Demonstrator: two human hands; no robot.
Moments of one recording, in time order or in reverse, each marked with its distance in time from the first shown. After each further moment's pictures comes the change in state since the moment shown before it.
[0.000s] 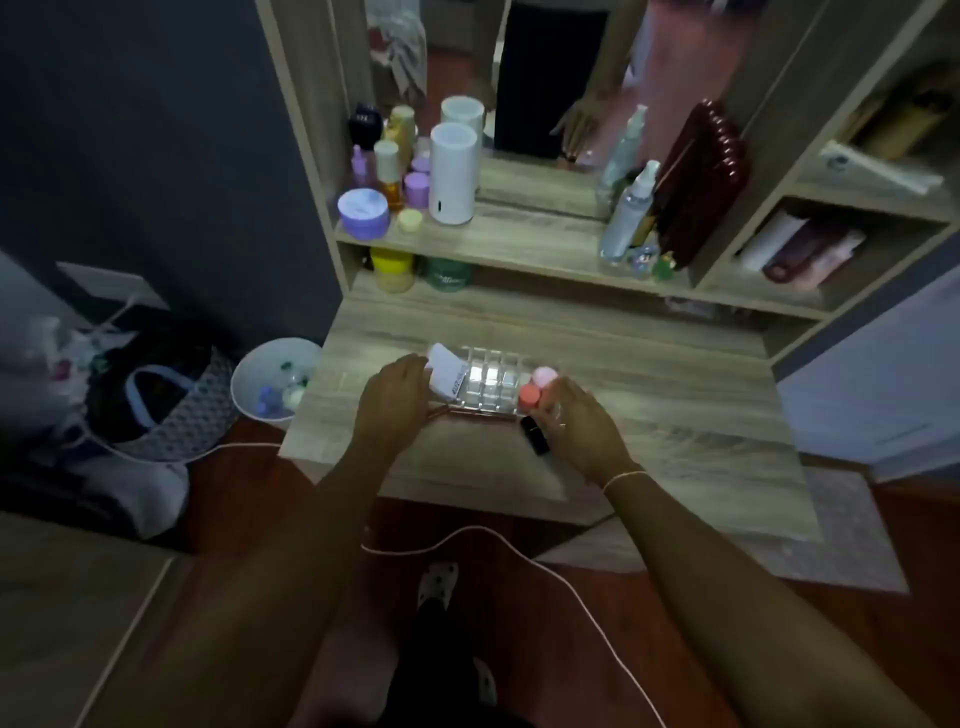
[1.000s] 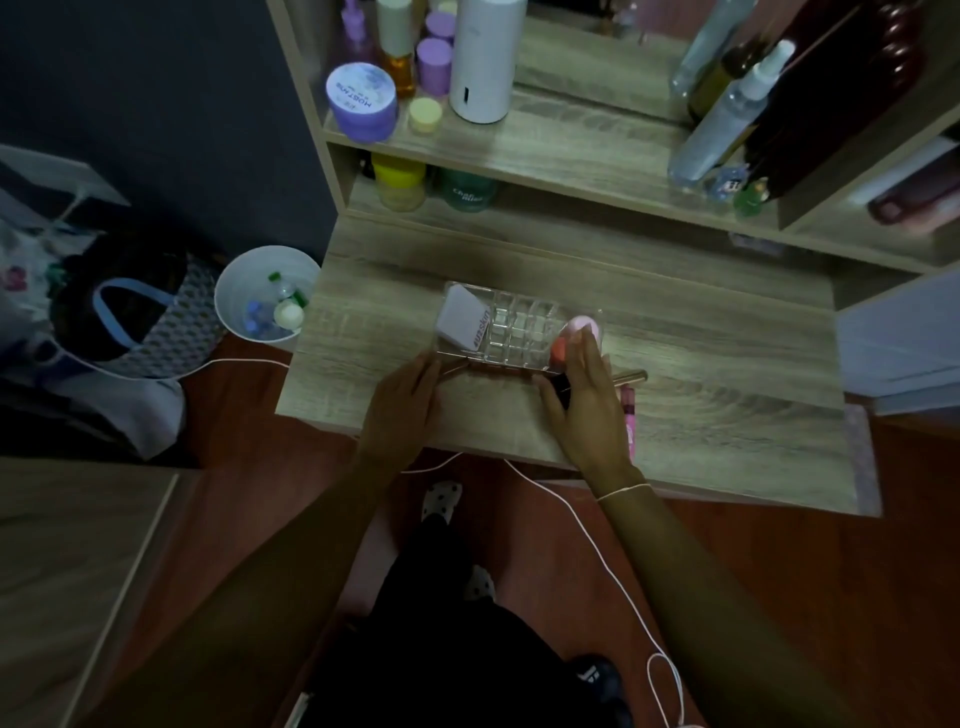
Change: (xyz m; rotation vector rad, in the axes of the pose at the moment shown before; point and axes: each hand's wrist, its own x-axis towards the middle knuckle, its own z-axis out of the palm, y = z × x) left_hand -0.036 -0.042 0.067 -0.165 -0.103 0.044; right_hand 0.010 -0.021 0.057 -0.039 0.179 0.041
